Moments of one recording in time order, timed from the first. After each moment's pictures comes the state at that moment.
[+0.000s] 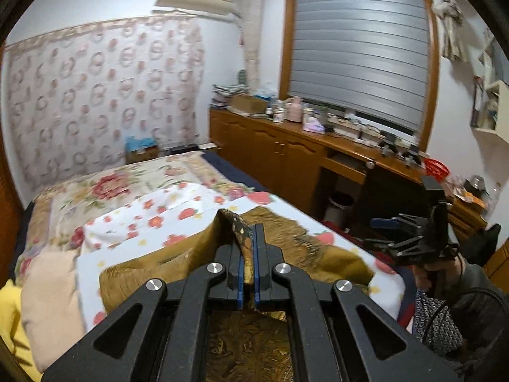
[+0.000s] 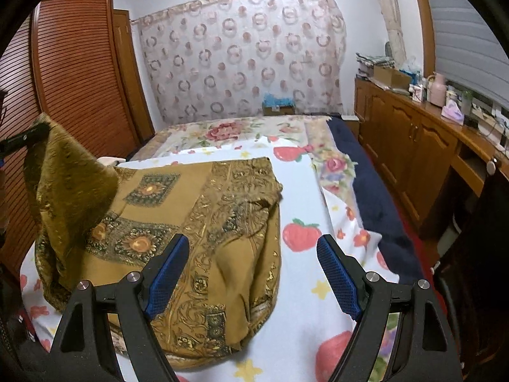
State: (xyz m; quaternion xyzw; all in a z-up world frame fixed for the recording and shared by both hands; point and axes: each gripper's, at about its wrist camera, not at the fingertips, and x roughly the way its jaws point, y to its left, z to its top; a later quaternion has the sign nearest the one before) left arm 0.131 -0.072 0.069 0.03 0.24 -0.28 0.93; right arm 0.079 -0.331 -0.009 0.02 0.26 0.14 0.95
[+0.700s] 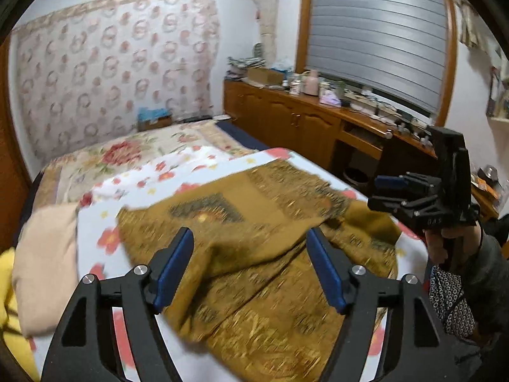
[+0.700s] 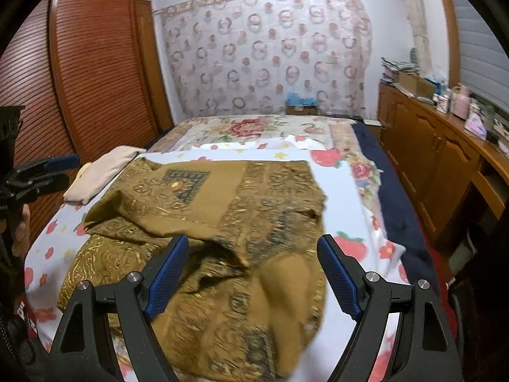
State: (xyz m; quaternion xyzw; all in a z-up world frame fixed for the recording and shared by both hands) left arm 0.115 -0.044 0.003 0.03 0.29 -0.22 0.93; right arm 0.102 -0.287 -0.015 0.00 0.27 0.18 0.95
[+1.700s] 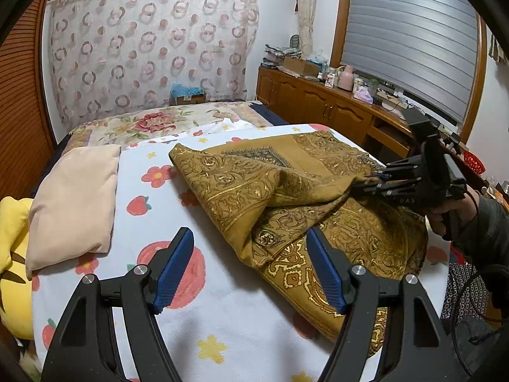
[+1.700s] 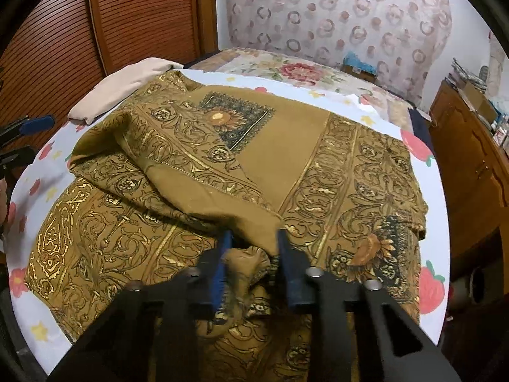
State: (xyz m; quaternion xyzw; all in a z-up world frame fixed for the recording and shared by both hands) left arm 0.092 0.012 -0.044 0.00 0.33 -0.16 0.93; right arm 0.185 -0.195 -0.058 -0.13 0.37 0.26 0.88
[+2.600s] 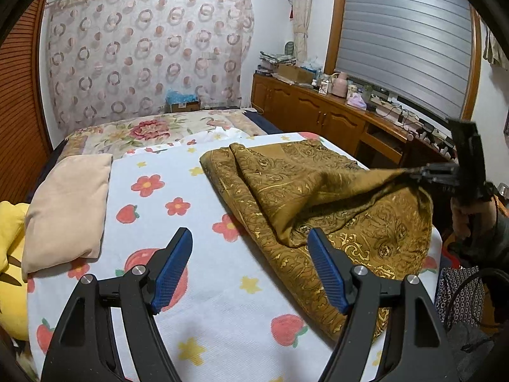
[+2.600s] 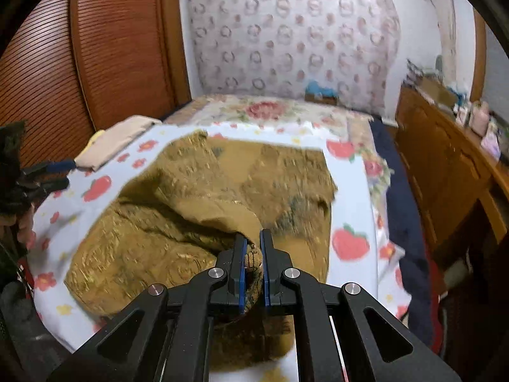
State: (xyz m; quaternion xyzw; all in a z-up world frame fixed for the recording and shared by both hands) left arm 0.089 -0.002 -0.031 0.00 0.31 -0.17 0.94; right arm 0.083 -0.273 -0.024 -0.05 0.31 0.21 0.93
